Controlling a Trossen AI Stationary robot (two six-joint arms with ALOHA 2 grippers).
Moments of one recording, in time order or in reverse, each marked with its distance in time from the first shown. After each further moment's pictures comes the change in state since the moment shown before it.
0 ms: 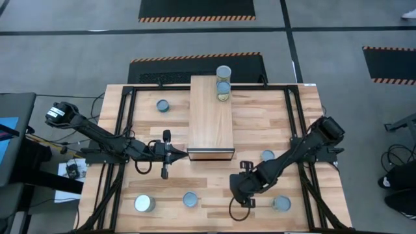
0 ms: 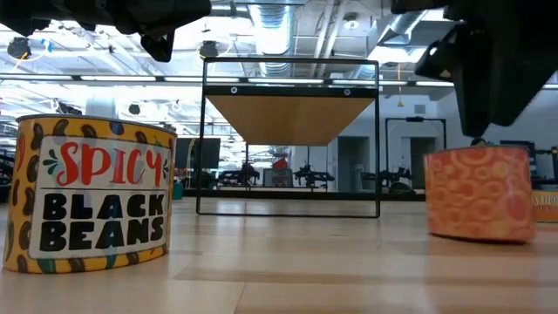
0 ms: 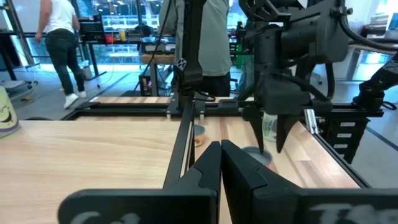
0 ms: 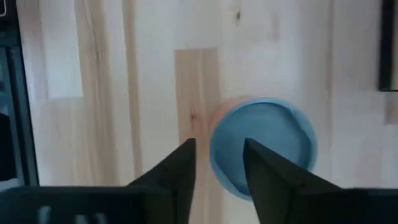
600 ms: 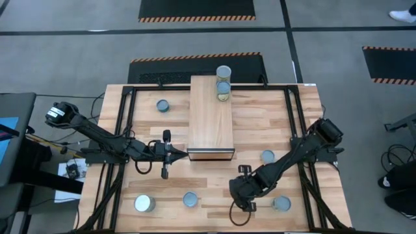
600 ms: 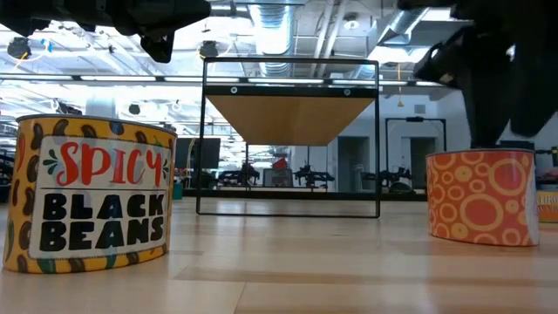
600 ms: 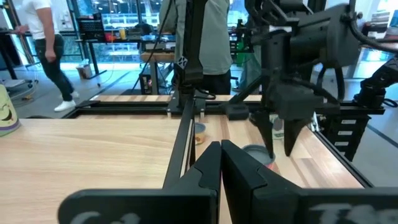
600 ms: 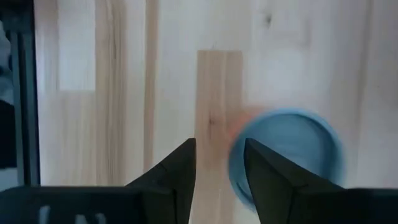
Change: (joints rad) left arm 0.000 0.000 0.000 -0.008 -0.001 0.001; right arm 0.014 0.036 0.001 0.029 0.007 -0.064
